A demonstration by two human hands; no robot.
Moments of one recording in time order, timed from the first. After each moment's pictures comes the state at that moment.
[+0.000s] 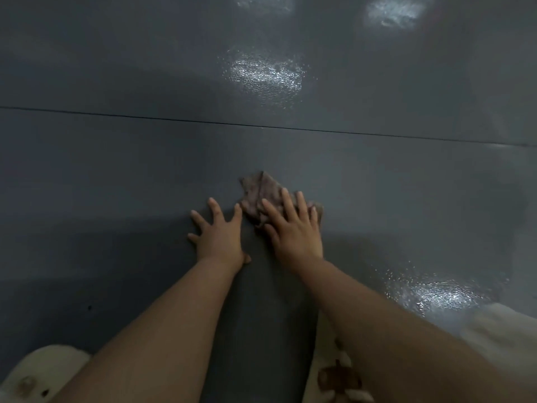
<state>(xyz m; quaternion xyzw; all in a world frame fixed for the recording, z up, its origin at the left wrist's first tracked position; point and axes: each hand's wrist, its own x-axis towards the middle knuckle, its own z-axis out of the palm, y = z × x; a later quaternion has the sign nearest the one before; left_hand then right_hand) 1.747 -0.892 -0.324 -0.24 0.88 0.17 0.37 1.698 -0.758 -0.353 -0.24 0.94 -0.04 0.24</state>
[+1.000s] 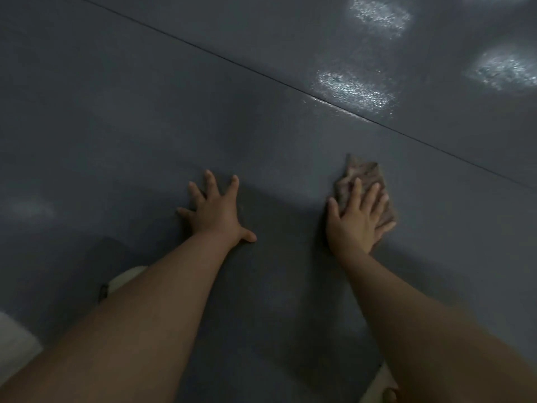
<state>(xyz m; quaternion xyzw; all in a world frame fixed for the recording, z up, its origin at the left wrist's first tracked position) 1.867 -1.014 -0.327 -0.44 0.82 0.21 0.29 1.736 -0.849 -0.362 -0.10 0.97 -0.07 0.20</state>
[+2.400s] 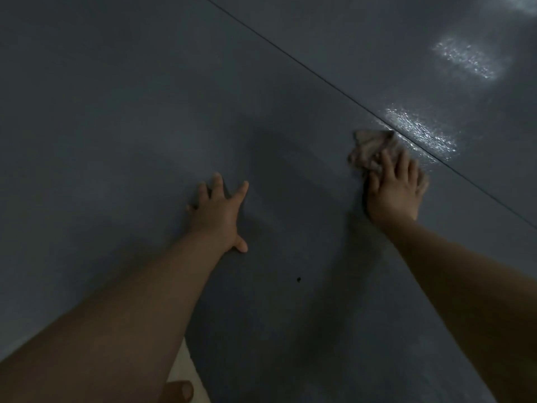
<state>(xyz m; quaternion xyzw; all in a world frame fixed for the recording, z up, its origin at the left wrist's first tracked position) 1.975 -1.167 -0.326 -0.50 0.79 0.22 0.29 1.713 -1.053 -0.372 -0.34 0.93 -0.06 0.14</state>
